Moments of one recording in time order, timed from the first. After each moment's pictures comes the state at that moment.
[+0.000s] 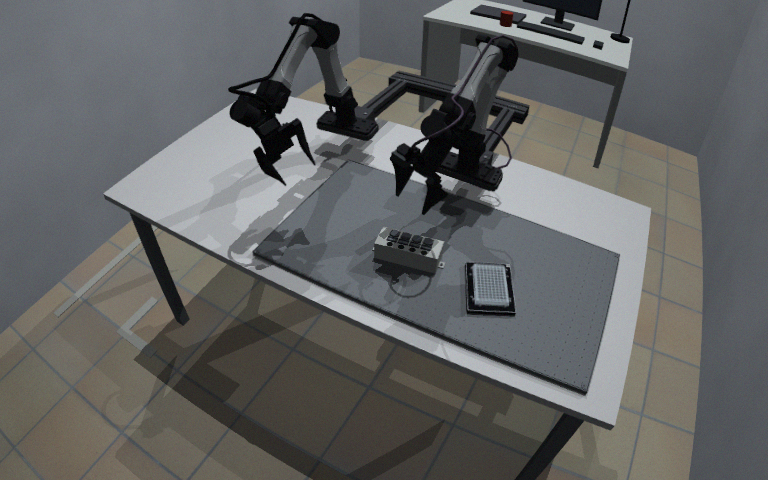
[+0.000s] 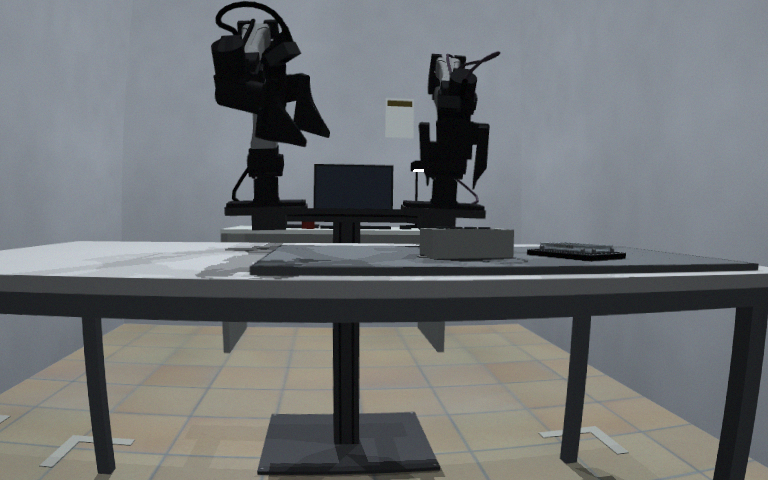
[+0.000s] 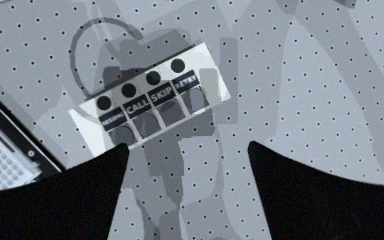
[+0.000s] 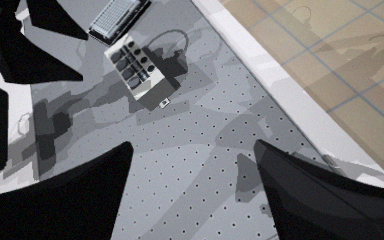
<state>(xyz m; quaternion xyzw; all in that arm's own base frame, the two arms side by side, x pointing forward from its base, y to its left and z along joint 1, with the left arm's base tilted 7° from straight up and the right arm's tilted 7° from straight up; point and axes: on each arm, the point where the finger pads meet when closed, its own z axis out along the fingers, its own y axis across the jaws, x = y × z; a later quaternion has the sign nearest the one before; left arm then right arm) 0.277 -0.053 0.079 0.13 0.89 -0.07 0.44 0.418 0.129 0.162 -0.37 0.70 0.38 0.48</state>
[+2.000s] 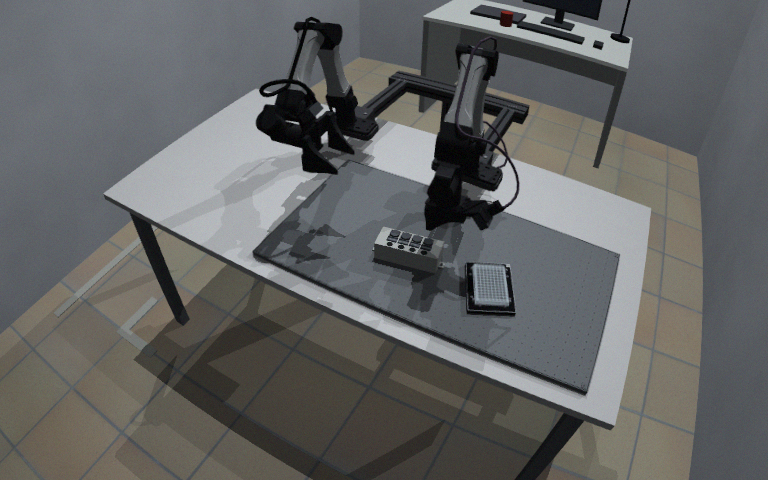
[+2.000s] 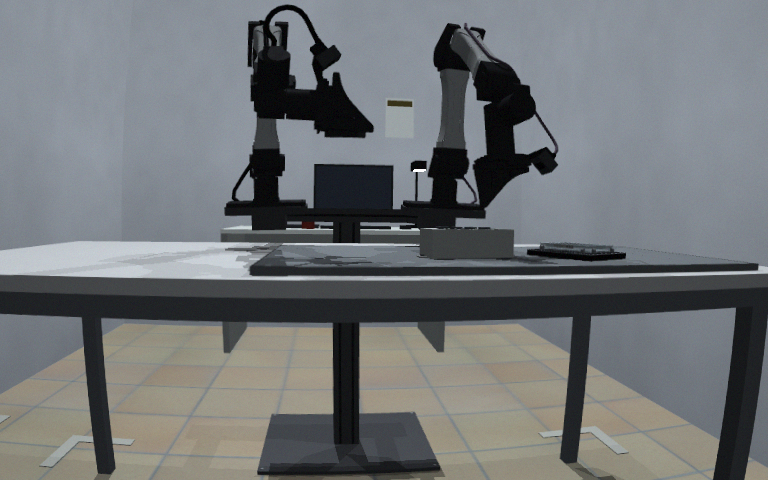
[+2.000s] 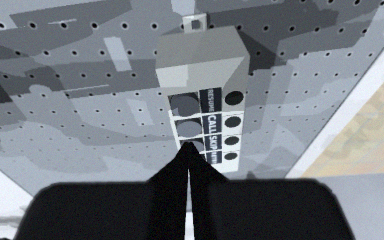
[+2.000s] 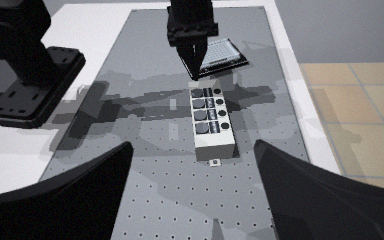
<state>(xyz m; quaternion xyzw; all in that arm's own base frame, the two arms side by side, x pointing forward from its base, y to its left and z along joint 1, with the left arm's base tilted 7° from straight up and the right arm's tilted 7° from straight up) 0.300 0.013 0.041 -0.72 0.68 -0.04 0.09 0.350 0.222 0.175 -0.55 0.48 0.48 0.49</state>
